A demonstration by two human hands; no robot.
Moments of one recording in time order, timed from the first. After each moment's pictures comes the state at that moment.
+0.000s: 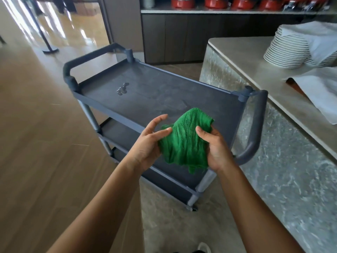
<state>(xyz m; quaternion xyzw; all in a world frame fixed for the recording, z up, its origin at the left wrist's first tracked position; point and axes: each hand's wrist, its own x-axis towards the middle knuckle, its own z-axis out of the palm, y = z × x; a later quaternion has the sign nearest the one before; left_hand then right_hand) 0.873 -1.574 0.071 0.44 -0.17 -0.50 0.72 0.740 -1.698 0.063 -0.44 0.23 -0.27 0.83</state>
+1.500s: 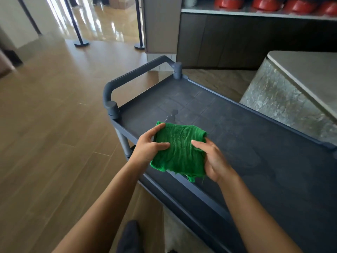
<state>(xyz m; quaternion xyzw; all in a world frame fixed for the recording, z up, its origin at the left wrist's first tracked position) 1.211 -1.599 0.039 0.65 -0.14 -0.34 0.66 1.083 -1.743 0.025 -0.47 0.24 -0.13 0.84</state>
